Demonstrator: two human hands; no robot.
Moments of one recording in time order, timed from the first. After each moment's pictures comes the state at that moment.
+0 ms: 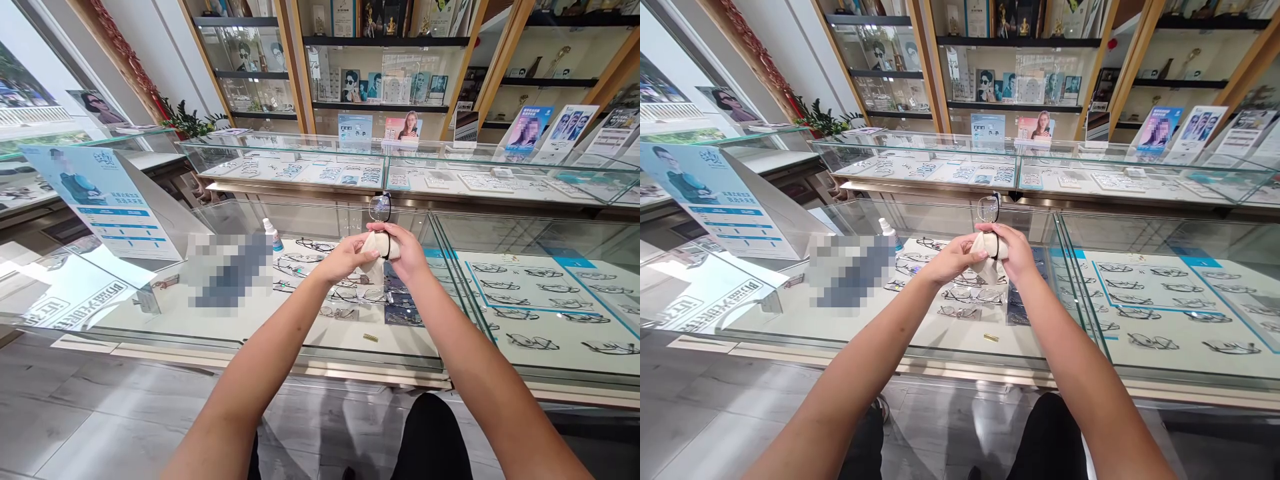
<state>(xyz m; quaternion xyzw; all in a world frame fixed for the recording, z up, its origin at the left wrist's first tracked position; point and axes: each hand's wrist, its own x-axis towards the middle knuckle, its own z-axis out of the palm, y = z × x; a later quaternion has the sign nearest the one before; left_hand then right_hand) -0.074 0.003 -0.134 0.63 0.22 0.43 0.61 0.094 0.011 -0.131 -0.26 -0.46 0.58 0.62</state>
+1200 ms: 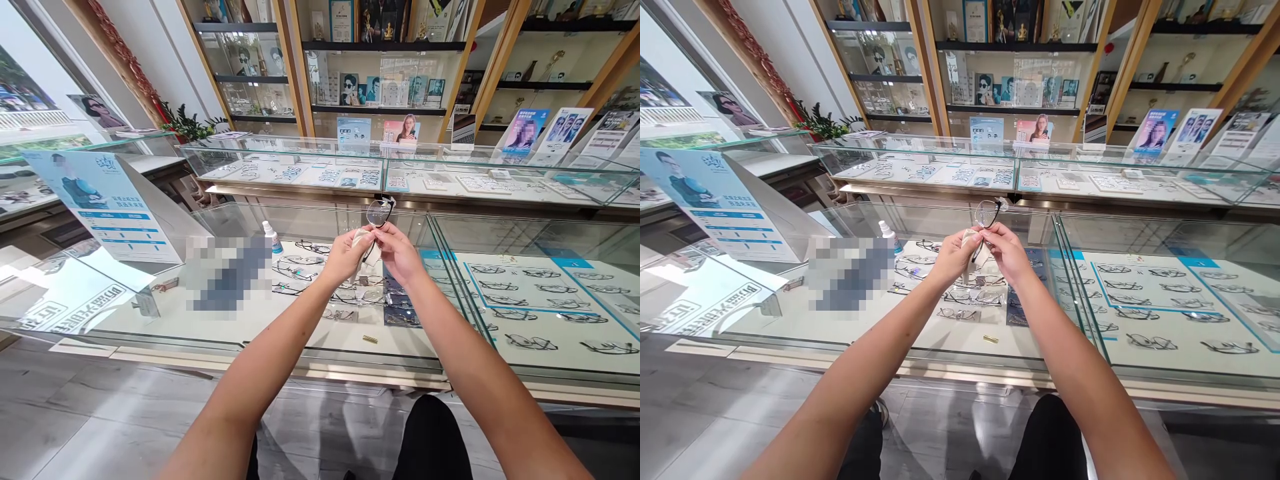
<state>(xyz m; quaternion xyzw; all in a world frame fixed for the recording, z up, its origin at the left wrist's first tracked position) -0.060 0.002 -0.134 0.61 0.32 0.57 0.45 0.090 0.007 -0.133 -0.23 -0.46 0.63 0.58</state>
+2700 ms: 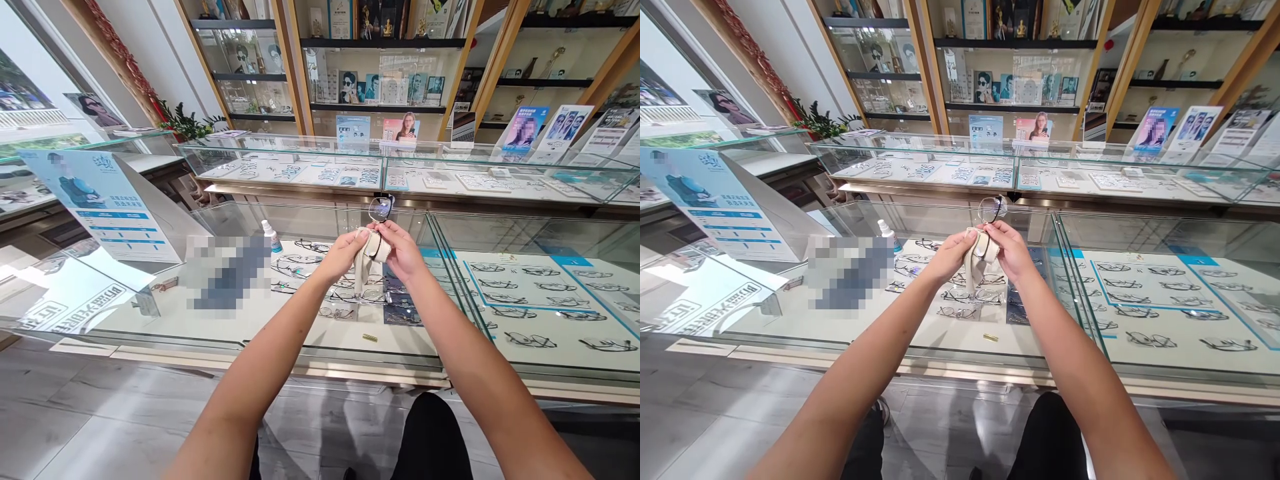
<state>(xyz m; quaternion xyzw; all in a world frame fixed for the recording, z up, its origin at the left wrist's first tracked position) -0.071 0.012 -0.139 0.61 0.28 0.50 0.55 0.095 0.014 -0.135 -0.22 -0.44 0.64 0.59</state>
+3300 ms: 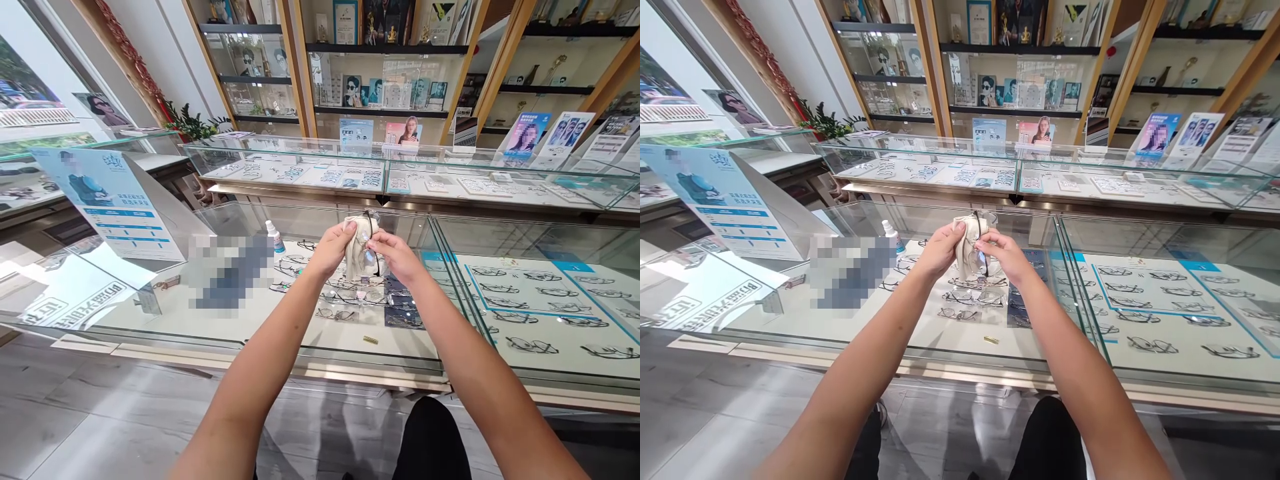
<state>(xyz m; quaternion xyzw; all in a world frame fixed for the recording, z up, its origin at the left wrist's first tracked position) -0.091 0.019 -0.129 0.56 0.26 0.54 0.57 0.097 0.015 -0.140 -0.26 -0.60 0.56 0.51</state>
